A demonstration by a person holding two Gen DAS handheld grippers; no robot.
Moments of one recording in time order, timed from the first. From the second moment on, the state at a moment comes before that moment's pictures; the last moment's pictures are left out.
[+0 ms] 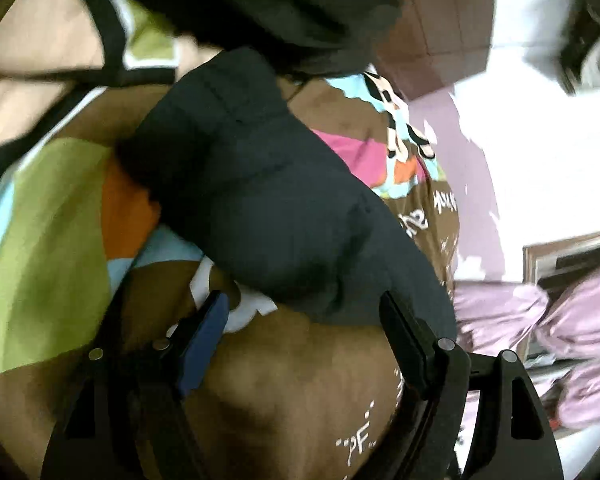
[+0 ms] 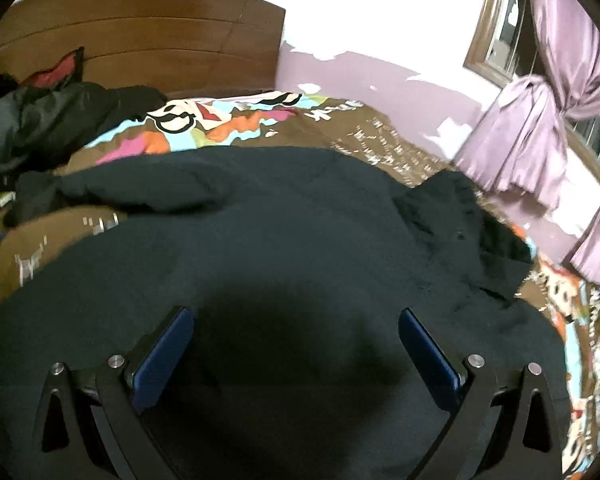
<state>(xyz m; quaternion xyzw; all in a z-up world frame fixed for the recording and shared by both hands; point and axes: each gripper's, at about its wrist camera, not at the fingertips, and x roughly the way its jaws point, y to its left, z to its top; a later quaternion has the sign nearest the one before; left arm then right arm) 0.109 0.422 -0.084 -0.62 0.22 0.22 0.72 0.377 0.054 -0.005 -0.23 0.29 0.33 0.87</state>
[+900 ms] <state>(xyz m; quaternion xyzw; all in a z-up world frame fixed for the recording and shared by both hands) 0.116 0.414 -0.051 -0.50 0.15 0.24 0.82 0.407 0.059 -0.029 -0.10 0.35 0.31 0.88</state>
